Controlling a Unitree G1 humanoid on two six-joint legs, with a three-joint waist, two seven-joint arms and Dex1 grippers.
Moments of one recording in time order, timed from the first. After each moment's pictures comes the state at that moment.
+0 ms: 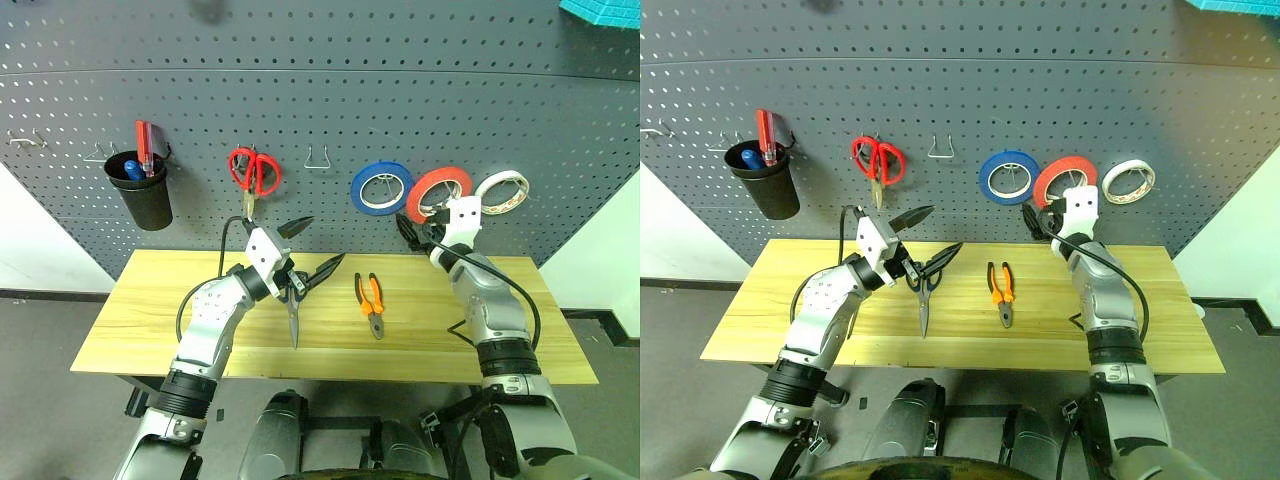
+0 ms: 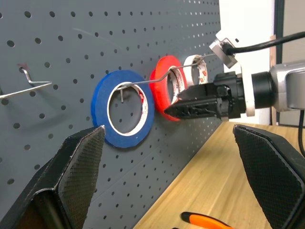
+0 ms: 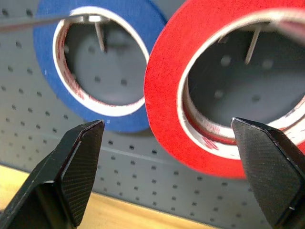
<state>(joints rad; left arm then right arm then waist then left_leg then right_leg) -0.29 0.23 -0.13 0.07 -0.24 -0.15 -0.73 -0.45 -0.27 -0.14 0.33 0.21 0.18 0.35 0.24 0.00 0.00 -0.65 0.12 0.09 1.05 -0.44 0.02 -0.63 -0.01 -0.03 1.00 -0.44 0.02</state>
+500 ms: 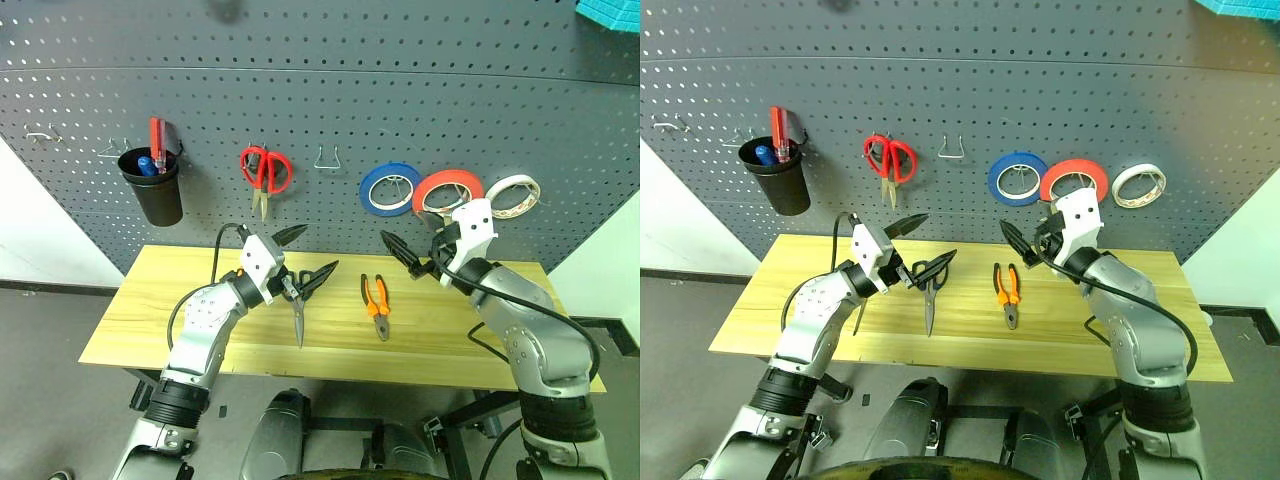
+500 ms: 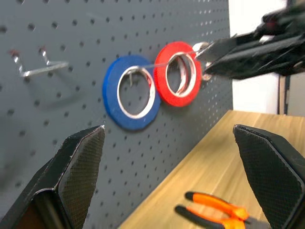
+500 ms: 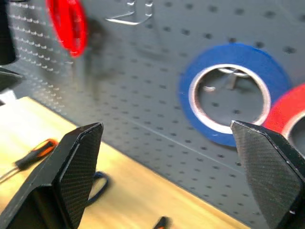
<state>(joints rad) -0.24 0.26 -0.13 0.04 -0.24 -0.13 -0.73 -0.19 -0.39 -0.08 -0.44 0.38 0.68 0.40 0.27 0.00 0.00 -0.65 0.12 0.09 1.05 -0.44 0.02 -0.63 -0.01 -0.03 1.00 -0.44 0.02</state>
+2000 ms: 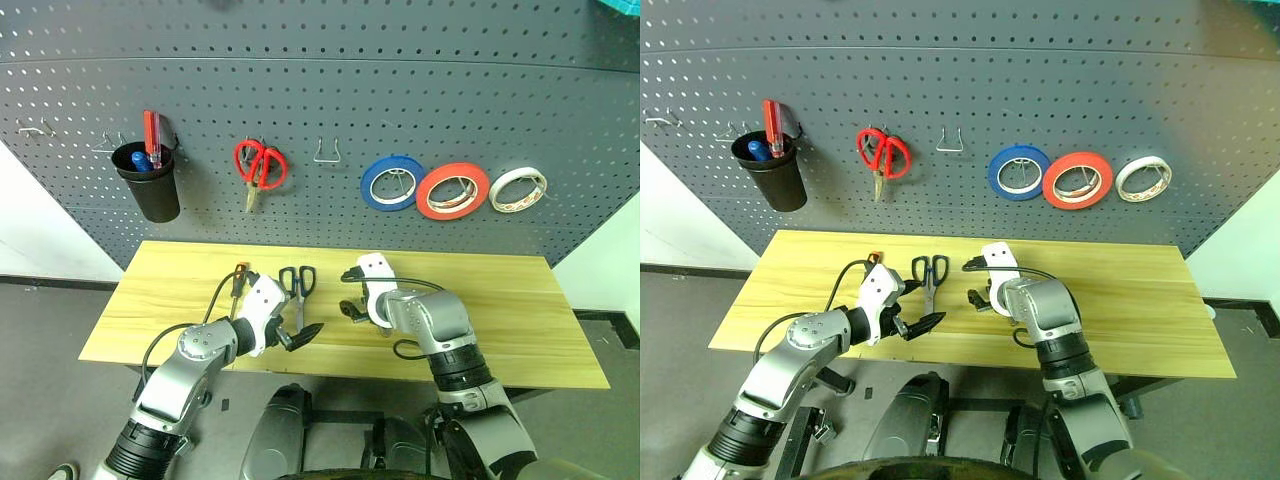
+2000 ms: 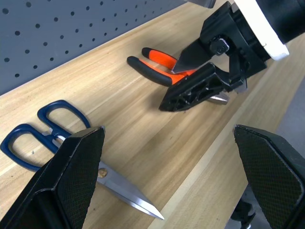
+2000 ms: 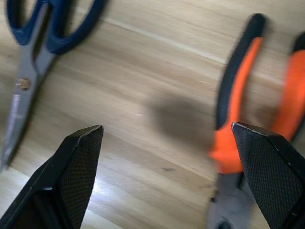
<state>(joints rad) -0.04 0.41 -0.21 -0.27 -0.22 0.49 -0.67 -0.44 -0.11 0.13 0.00 0.16 1.25 0.14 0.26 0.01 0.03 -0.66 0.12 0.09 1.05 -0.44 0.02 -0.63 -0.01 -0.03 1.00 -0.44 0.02</state>
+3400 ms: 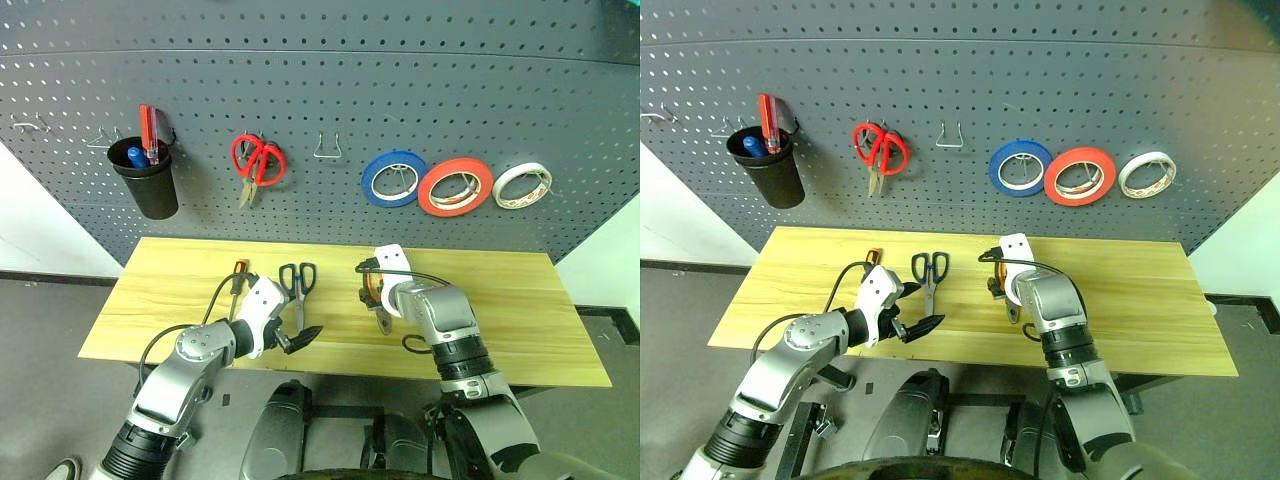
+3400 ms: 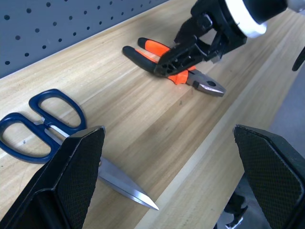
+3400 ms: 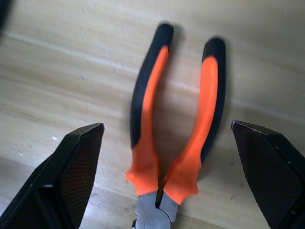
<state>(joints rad) -0.03 0.43 -0.21 -0.30 -0.24 0.52 -0.67 -0.49 -0.12 0.07 0.19 0.07 1.13 0.06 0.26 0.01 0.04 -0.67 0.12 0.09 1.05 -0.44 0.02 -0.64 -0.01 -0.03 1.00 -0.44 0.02</state>
